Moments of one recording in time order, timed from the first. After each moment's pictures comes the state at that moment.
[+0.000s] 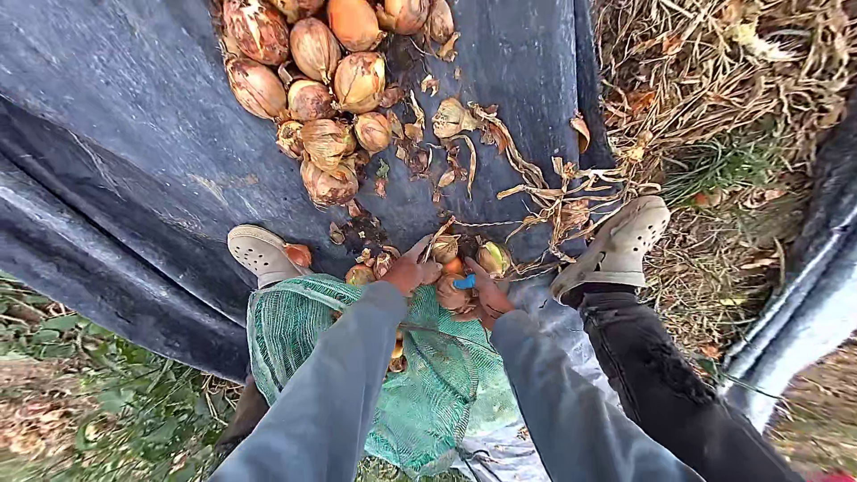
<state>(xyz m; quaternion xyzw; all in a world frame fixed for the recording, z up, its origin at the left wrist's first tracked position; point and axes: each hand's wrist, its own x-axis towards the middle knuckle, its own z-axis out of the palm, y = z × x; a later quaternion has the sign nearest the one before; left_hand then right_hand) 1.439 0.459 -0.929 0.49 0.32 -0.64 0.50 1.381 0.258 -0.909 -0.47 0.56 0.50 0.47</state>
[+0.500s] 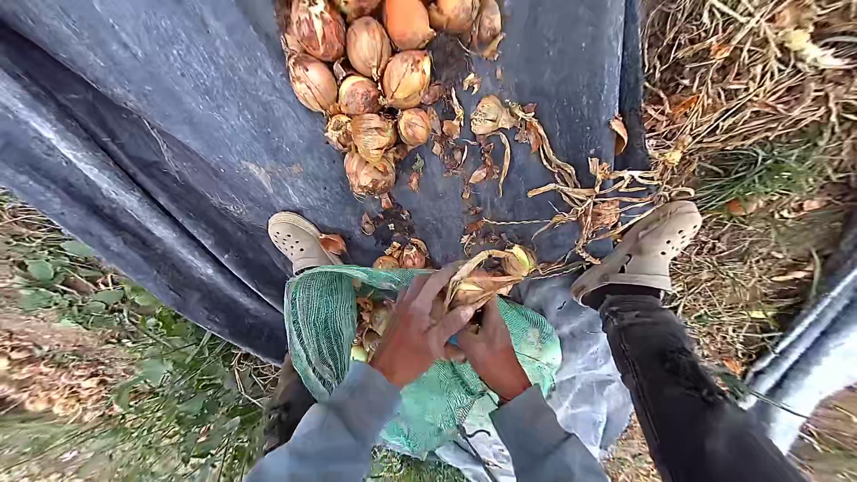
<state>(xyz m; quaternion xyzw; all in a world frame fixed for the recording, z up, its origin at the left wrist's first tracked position) 1.432 0.504 -0.770 0.71 0.18 -0.45 0.50 1.399 0.339 -0.777 -0.66 0.35 0.48 0.46</state>
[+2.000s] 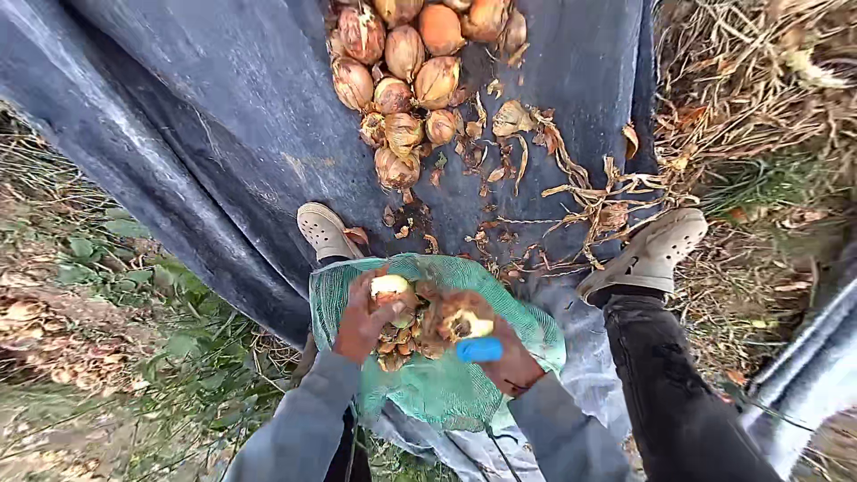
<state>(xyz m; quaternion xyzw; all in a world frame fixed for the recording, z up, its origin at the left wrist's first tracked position) 1.376 0.590 -0.757 0.65 0.42 -0.40 0.50 1.414 0.351 -0.734 -0.43 0.39 0.48 0.66</state>
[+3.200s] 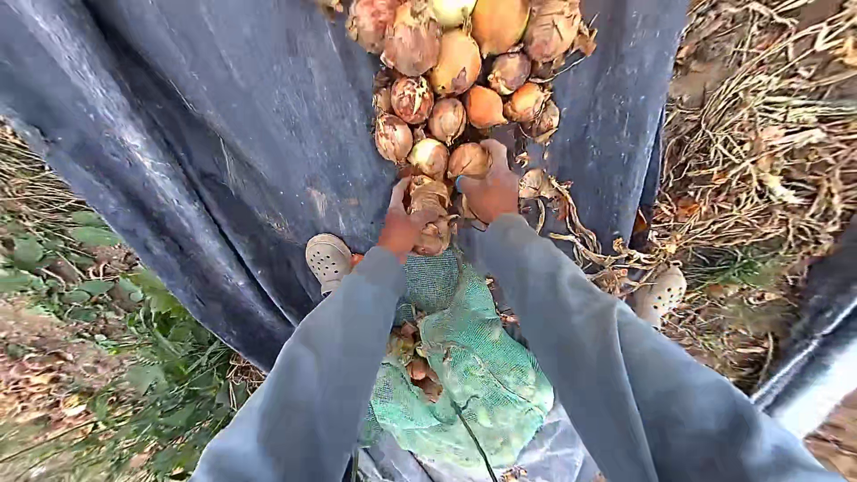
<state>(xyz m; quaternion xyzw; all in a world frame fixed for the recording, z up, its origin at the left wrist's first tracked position) 1.557 0.603 -0.923 0.54 0.47 -0.32 0.62 1.652 0.457 -0.929 -0.85 0.19 0.42 0.26</state>
